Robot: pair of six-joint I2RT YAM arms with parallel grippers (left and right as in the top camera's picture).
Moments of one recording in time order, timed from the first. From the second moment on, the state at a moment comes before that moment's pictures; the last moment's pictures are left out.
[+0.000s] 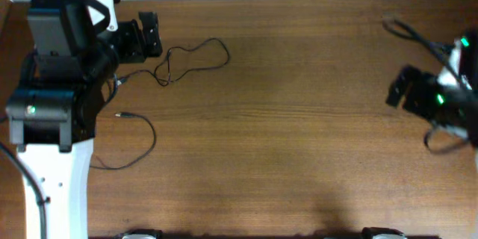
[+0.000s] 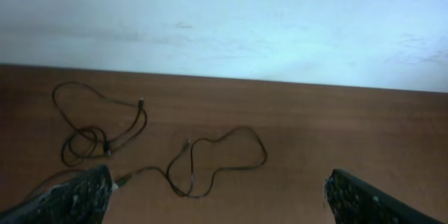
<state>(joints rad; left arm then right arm) -0.04 1.36 1.82 -0.98 0.04 -0.10 -0.07 1.28 1.83 -1.56 0.03 0.35</state>
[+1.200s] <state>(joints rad) -0.04 1.31 1.82 -1.35 0.04 -0.10 -0.07 1.00 1.81 -1.69 0.02 0.34</state>
